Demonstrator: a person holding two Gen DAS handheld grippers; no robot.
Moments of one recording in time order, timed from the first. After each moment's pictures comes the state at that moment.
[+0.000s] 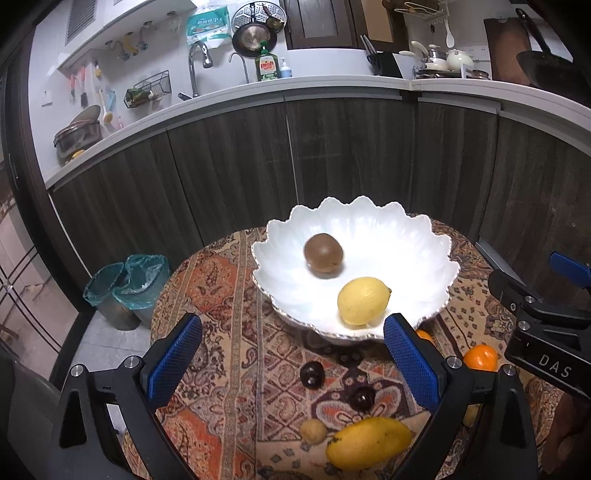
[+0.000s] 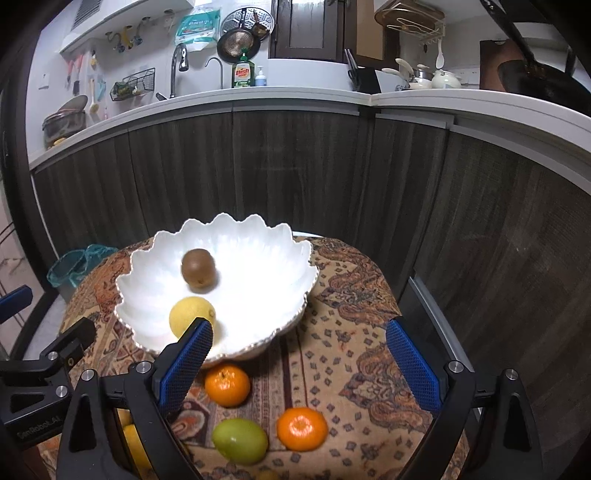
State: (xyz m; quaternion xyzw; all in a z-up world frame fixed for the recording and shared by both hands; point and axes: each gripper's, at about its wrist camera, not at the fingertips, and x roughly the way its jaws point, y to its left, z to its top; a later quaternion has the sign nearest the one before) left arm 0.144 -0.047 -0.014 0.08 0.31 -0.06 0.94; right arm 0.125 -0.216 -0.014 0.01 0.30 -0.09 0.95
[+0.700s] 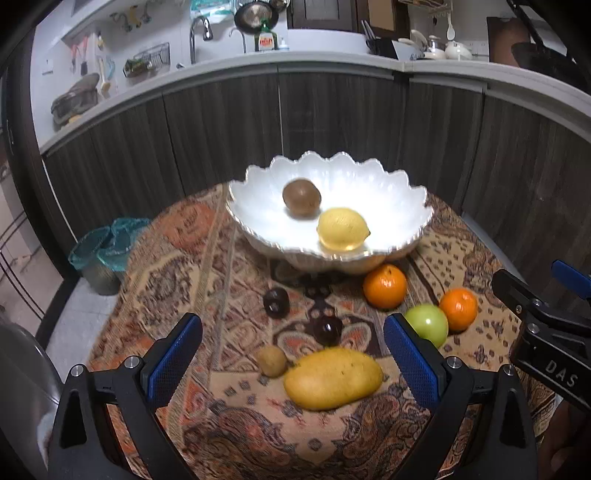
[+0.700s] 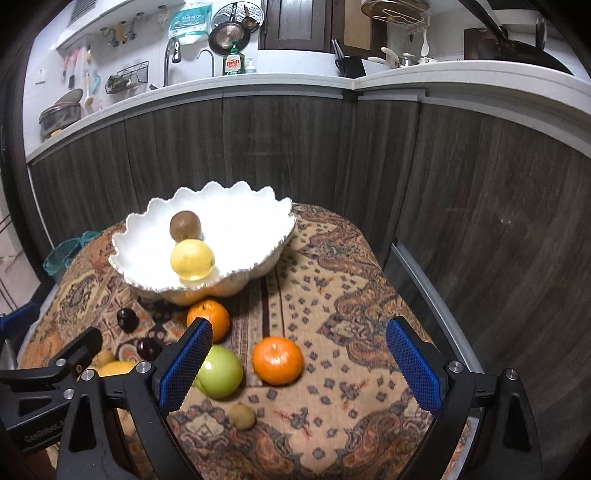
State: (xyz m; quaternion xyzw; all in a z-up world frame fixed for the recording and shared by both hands) left arm 0.101 -0.055 -0.067 0.05 0.35 -0.08 0.93; right arm 0.069 -0.226 -0.046 0.01 0.32 -0.11 0.94
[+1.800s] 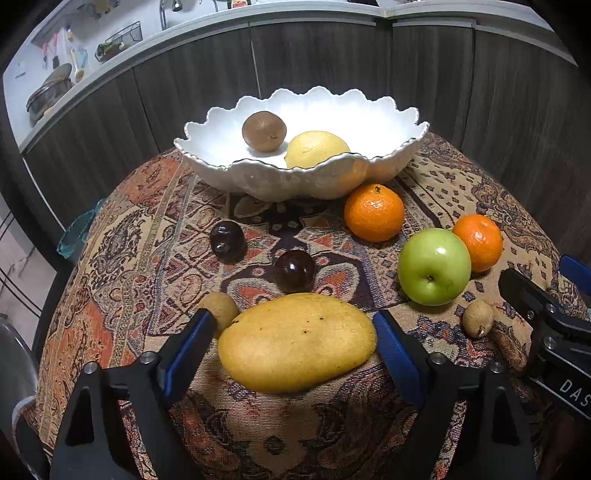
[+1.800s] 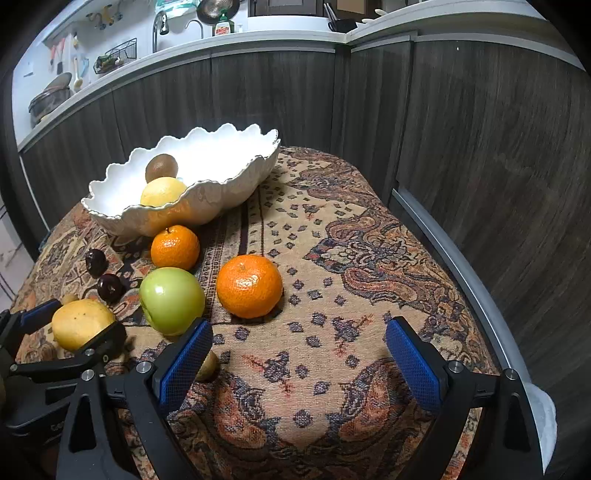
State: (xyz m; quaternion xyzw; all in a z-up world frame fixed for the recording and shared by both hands) left arm 0.110 -0.089 -0.131 0.09 0.41 -0.09 0.90; right arm 0.063 -0.248 -0.113 0.03 0.37 -0.11 0.92
